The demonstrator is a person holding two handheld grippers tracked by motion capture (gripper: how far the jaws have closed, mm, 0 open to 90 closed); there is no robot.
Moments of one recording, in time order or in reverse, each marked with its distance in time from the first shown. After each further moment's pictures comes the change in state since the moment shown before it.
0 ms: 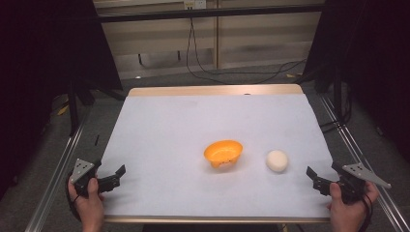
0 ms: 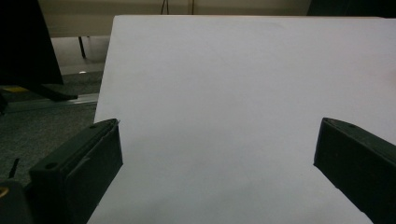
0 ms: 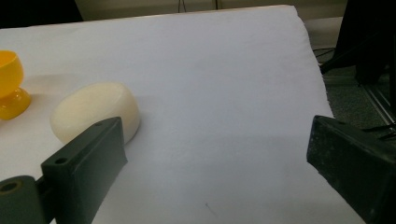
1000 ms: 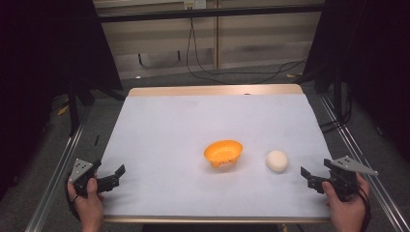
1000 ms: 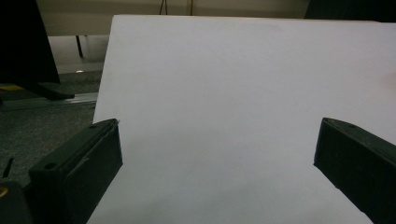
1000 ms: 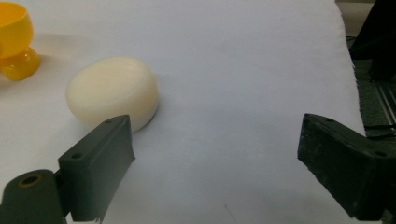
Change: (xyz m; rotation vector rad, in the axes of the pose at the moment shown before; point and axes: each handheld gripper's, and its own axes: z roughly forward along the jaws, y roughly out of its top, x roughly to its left) left arm 0.002 0.000 -0.001 -0.002 -0.009 -0.012; right arm 0.013 0.017 0.010 0.136 0.038 -0.126
